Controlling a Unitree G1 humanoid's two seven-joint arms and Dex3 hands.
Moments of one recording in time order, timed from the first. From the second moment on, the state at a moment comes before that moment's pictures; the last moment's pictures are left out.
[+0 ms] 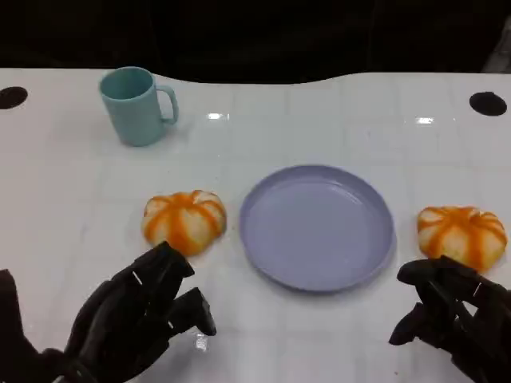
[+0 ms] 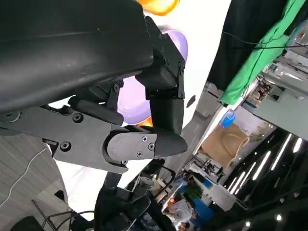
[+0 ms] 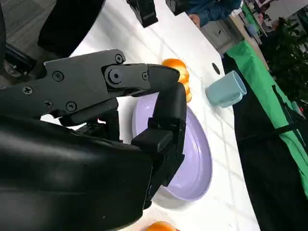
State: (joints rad) left arm 0.09 0.04 0.13 -0.07 -0.64 0.44 -0.50; right arm 0.19 -0.11 -0.11 -0.25 0.53 0.49 0.32
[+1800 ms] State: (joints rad) left arm -0.29 0.42 -0.20 -0.01 0.50 -0.12 -0.21; right arm 0.12 -0.11 -0.11 -0.17 0.53 0.47 0.33
